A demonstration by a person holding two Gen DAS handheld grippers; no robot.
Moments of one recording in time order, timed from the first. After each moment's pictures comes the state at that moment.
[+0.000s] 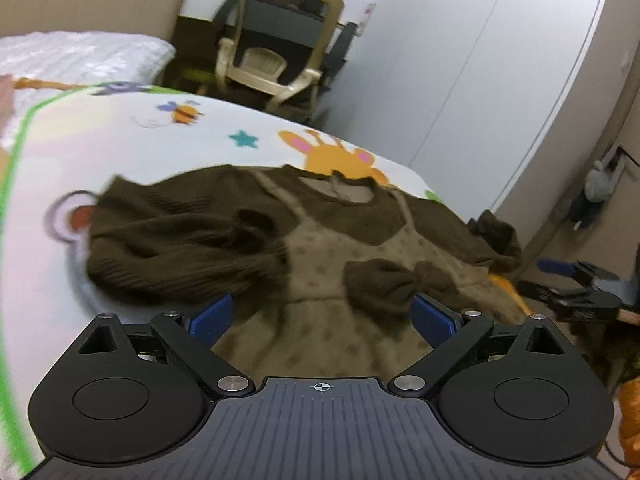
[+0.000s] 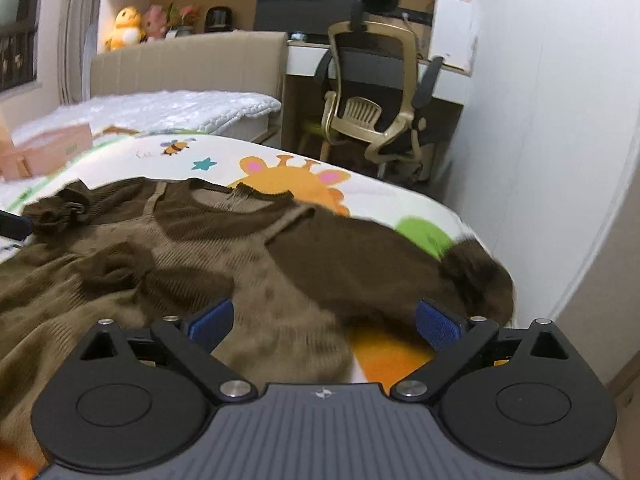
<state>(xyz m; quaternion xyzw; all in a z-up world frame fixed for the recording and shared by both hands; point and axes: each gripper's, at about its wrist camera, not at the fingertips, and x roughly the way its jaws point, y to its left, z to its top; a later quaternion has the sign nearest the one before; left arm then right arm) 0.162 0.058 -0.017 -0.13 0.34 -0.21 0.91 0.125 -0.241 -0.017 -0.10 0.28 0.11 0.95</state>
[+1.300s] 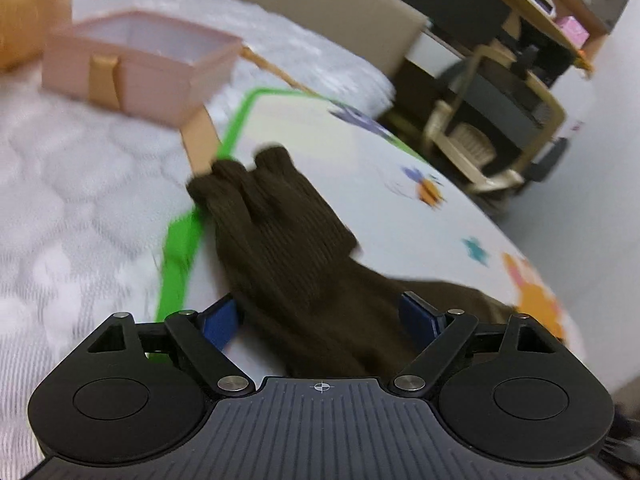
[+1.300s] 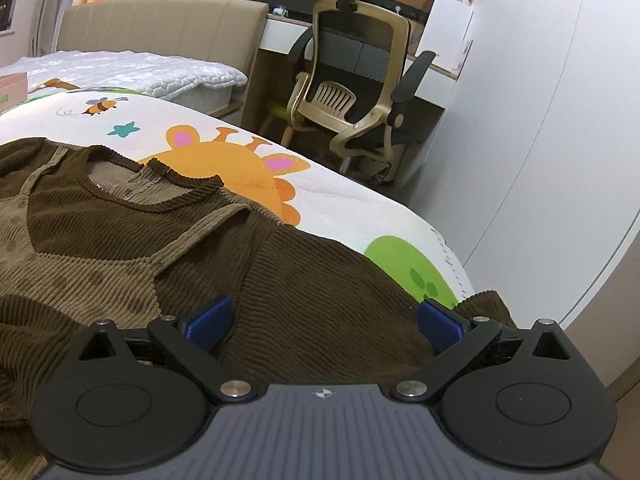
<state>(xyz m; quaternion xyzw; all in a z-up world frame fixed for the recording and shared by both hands) 0.221 0.181 -0.049 -0.27 0.31 0.12 0.91 0.221 -0.241 -0.064 -0.16 0.28 0.05 0.94</state>
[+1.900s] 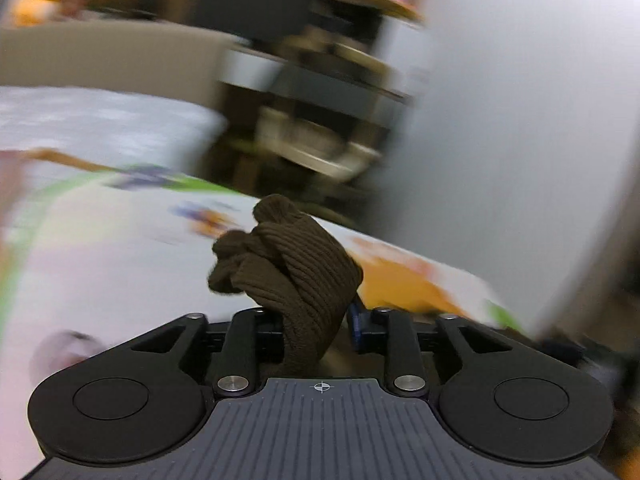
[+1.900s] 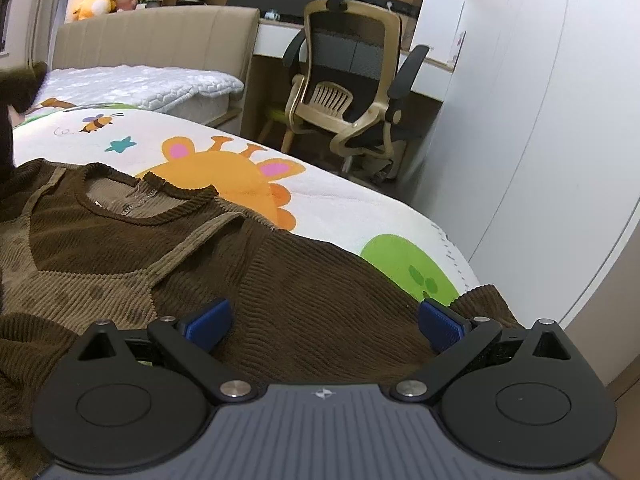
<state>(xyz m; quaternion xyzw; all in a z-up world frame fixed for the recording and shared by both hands) 0.245 0.026 0.016 -0.12 0.26 -0.15 0.94 0.225 -0.252 -0.055 -0.12 0.29 0.06 0.95</state>
